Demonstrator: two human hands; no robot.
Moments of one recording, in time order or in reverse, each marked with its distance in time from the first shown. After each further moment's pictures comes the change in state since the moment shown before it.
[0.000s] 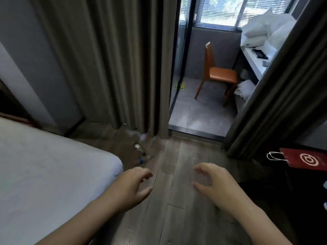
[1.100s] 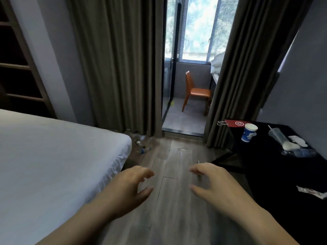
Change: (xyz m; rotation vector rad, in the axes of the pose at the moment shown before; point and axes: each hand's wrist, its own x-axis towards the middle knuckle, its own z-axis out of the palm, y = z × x) left_hand -0.580 0.259 0.059 0.123 0.188 0.158; right_hand -0.640 -0.110 0.049 -0.114 0.181 -0.144
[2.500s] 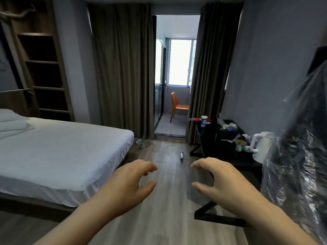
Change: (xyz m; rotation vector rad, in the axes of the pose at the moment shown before) left_hand -0.691 0.411 -0.071 0.025 0.170 0.110; right_hand -0.792 -0.243 -0.063 -0.130 0.186 -0.082
